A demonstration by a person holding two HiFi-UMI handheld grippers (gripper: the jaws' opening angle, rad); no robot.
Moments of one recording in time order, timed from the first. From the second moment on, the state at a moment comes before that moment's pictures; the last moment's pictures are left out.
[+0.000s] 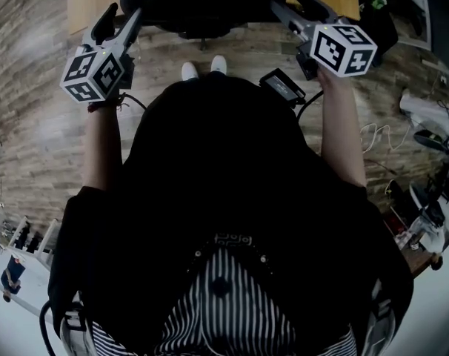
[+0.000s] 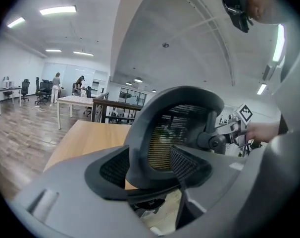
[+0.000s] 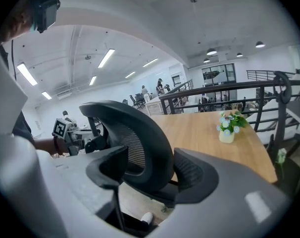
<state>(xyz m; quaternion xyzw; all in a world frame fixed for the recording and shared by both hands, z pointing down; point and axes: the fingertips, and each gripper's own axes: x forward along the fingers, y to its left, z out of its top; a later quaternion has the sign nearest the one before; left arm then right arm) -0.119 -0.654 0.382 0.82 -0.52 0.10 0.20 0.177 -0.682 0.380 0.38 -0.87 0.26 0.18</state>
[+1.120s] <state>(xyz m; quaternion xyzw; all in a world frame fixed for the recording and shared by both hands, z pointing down) -0.050 -0.600 0.307 0.90 -0.41 0.06 0.11 0.116 -0.615 0.298 0.36 -0.90 0.20 0.12</state>
